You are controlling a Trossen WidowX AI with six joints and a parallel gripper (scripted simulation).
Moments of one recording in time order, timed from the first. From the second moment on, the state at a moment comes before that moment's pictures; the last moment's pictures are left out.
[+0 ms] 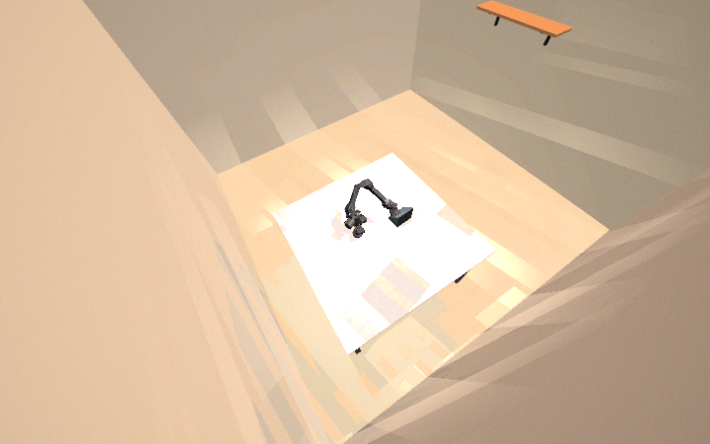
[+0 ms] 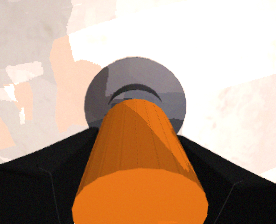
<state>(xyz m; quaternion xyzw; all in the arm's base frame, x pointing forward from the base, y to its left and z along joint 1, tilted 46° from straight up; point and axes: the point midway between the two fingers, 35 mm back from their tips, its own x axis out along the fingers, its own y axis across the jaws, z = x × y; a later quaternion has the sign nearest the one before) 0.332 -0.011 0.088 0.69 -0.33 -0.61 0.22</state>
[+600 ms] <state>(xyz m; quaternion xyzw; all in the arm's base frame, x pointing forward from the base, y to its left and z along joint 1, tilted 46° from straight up) 0.333 -0.011 0.087 0.67 -0.27 -0.64 0.28</state>
